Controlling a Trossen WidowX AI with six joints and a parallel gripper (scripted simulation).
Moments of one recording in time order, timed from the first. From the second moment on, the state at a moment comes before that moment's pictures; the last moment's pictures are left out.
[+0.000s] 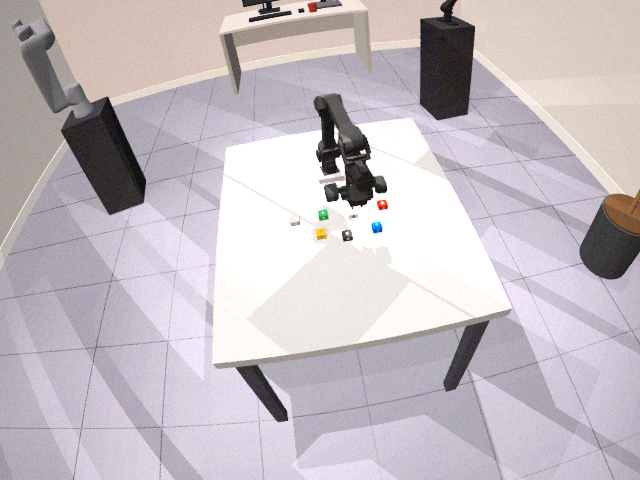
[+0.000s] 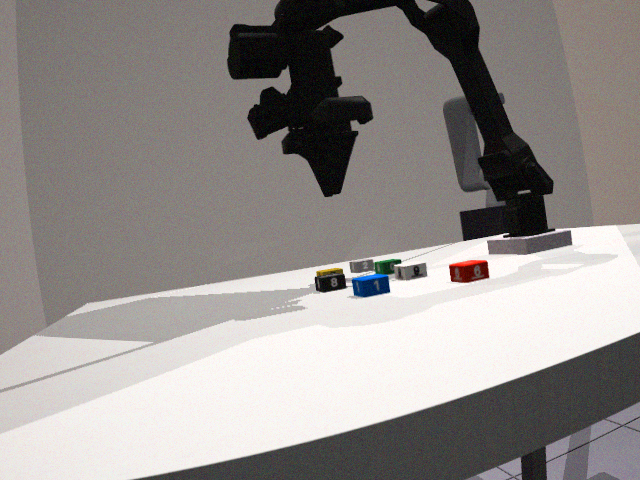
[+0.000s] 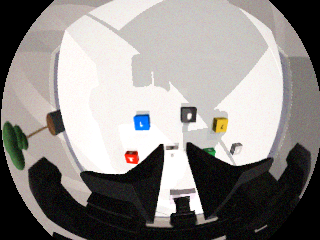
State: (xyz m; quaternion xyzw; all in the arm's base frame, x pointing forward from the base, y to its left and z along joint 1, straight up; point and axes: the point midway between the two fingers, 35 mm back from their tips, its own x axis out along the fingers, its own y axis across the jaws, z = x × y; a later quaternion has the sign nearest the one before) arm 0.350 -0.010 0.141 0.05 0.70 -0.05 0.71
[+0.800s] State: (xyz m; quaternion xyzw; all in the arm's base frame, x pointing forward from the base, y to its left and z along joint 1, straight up) arm 0.226 -0.207 0.106 0.05 0.69 -0.07 0.72
